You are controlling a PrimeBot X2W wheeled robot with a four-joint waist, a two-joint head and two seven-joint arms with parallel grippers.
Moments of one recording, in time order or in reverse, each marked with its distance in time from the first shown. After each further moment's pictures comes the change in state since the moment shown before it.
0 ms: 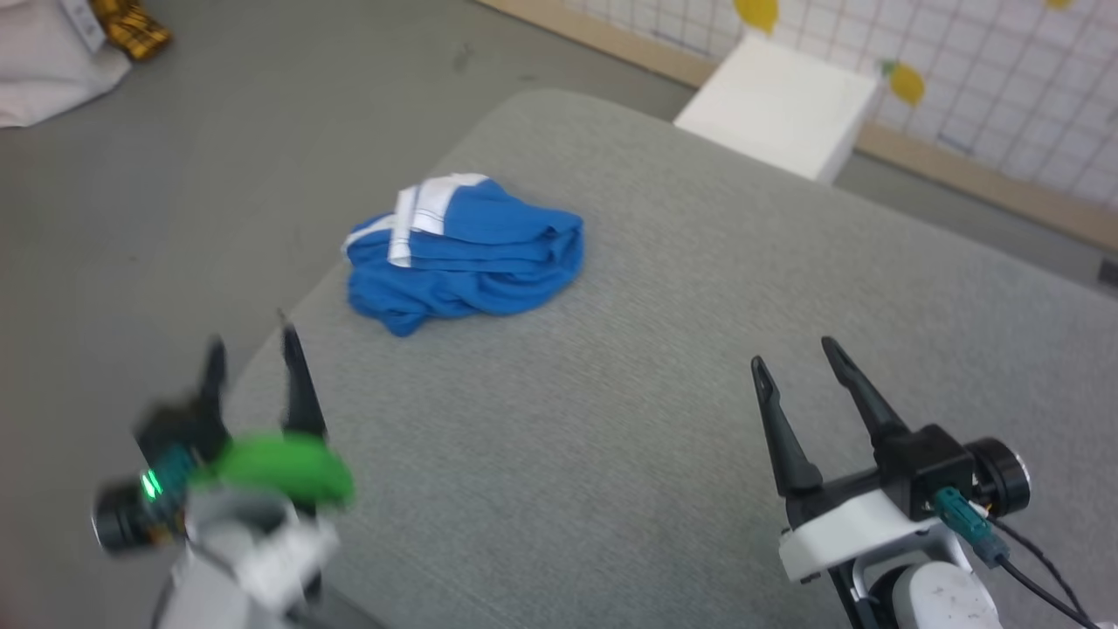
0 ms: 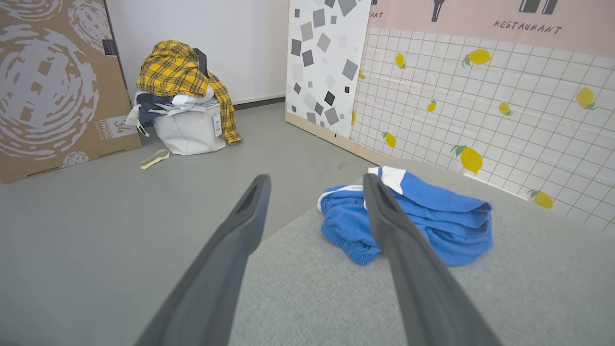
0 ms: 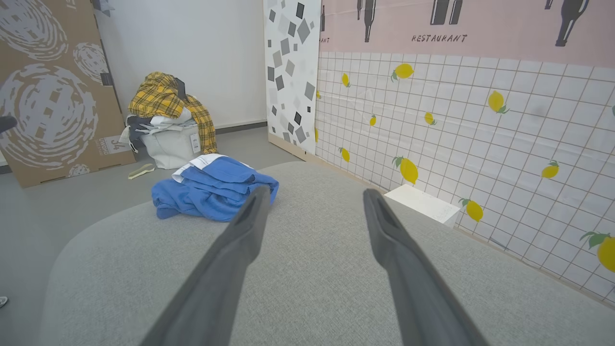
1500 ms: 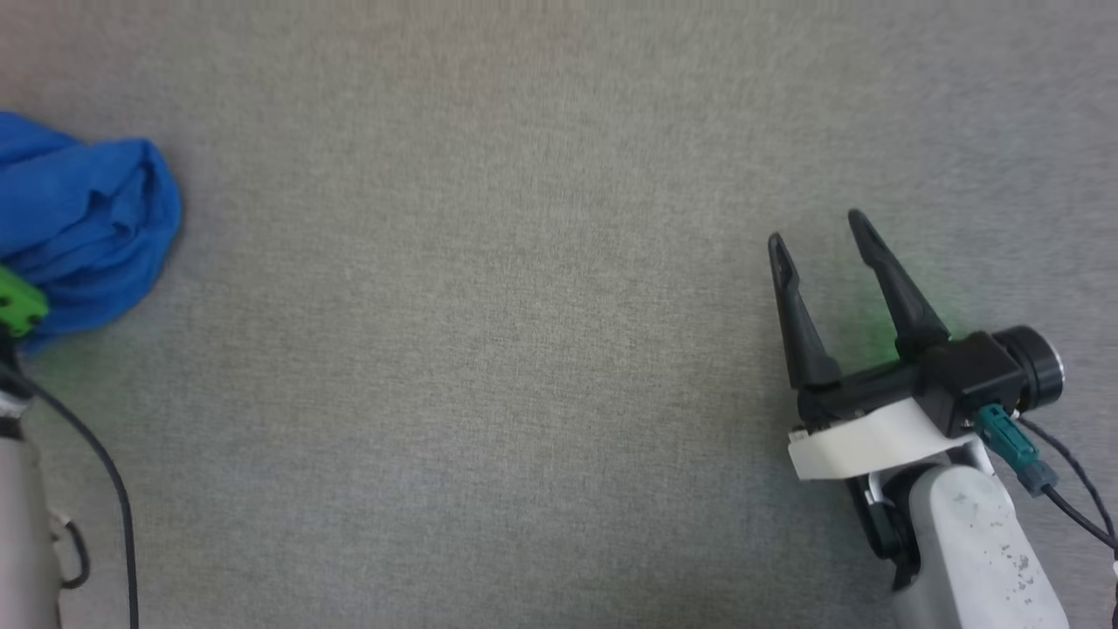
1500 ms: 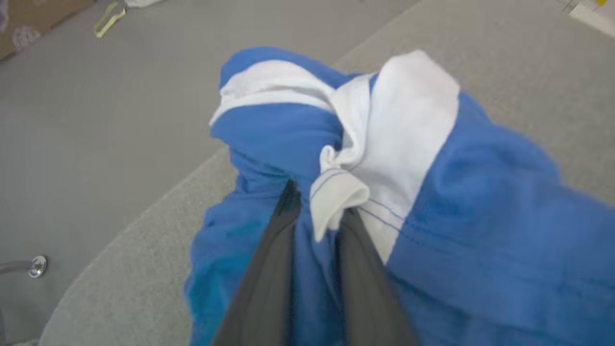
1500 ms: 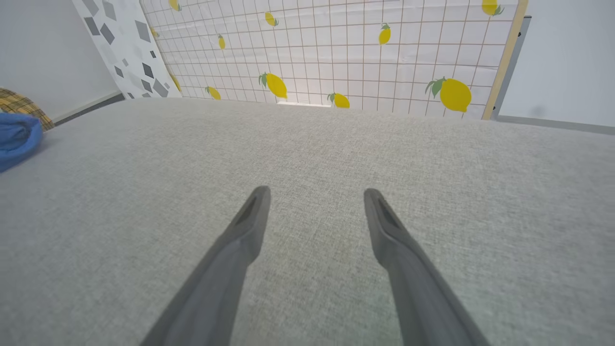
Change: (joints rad) left arm -0.443 0.287 0.267 0.312 -0.234 0.165 0.492; right arm -0.180 -0.026 0.010 -0.034 0.029 0.001 -0.033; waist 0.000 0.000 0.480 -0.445
